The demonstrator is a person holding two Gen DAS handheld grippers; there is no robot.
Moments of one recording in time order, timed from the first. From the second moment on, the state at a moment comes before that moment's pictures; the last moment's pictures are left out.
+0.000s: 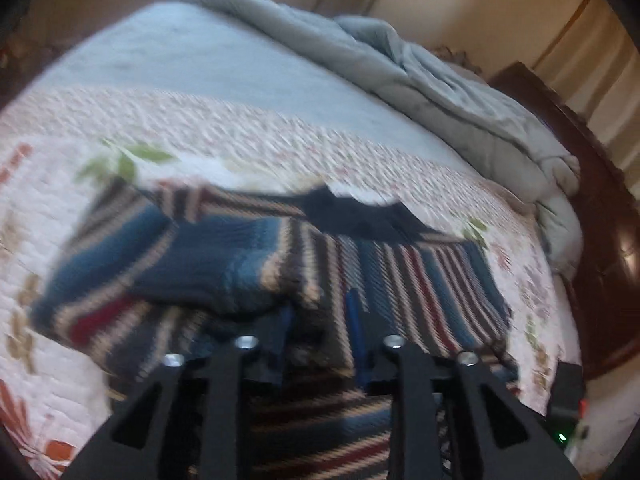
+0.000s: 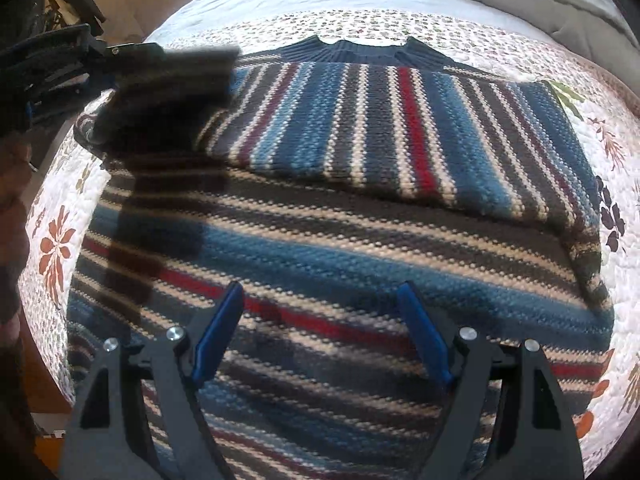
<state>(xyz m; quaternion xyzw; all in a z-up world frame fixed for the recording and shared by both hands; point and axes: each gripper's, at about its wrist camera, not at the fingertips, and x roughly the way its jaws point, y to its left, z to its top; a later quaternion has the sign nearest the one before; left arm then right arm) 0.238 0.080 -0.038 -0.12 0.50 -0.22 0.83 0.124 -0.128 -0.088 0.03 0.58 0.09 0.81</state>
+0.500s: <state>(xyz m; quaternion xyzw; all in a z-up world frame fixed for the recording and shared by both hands) 0.212 0.149 -0.006 -0.17 0.47 -0.24 0.83 0.148 -0.121 -0.089 0.04 0.59 0.09 0.80</state>
